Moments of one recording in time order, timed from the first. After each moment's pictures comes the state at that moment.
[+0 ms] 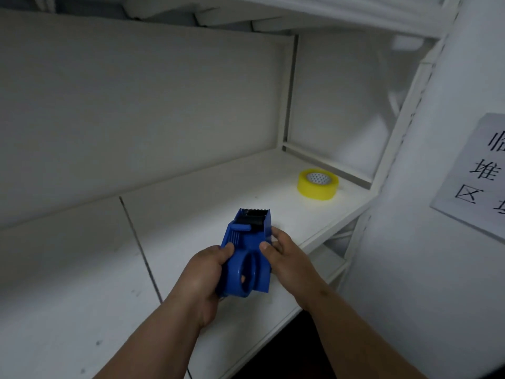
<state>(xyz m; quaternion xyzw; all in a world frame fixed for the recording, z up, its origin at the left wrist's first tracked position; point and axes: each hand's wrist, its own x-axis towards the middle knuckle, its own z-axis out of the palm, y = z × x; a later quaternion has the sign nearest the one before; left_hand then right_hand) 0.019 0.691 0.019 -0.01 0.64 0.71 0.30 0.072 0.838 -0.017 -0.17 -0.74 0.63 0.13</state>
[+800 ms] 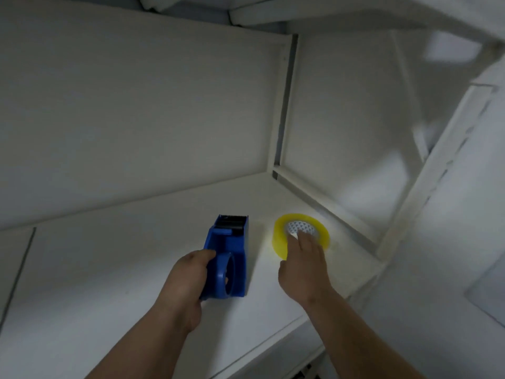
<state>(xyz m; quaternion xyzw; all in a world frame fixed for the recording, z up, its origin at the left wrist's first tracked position) -0.098 0.905 0.012 -0.08 0.68 0.70 0.22 -0.065 1.105 -0.048 -0.21 -0.97 0.10 0.11</state>
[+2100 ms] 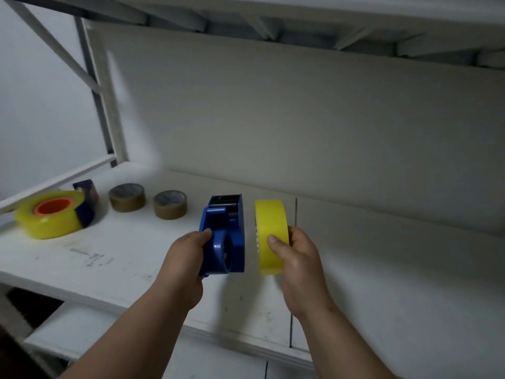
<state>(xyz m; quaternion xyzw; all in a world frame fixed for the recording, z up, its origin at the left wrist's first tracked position) 0.012 0.490 0.018 -0.29 0.54 0.78 -0.10 -0.028 0.654 0.020 0.08 -0.65 0.75 -0.05</state>
